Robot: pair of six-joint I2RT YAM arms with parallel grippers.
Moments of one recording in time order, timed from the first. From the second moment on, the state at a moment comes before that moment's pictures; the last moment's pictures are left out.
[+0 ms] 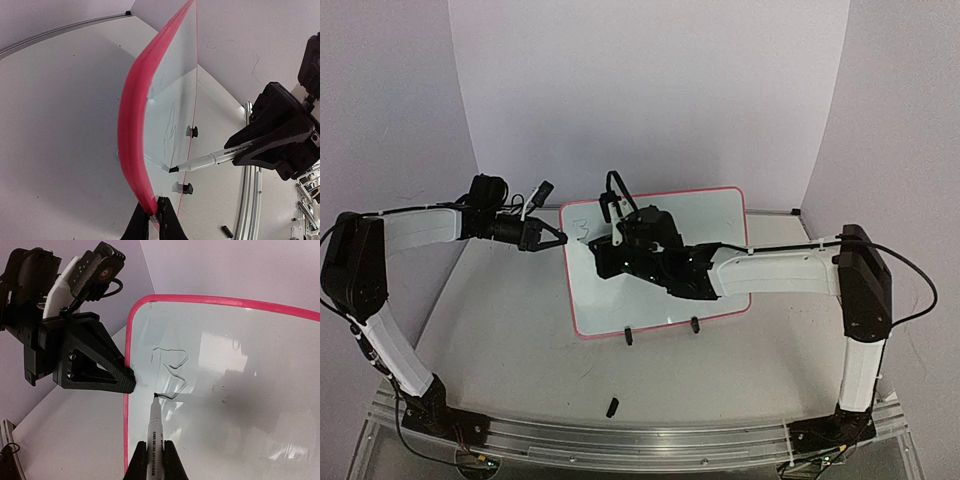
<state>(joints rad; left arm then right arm) -0.27 1.65 1.15 -0.22 0.98 0.10 1.04 1.97 1.48 0.18 0.23 0.32</state>
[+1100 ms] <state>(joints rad) -0.27 1.65 1.15 -0.22 0.98 0.11 1.05 2.01 1.60 0.14 0.31 0.25</state>
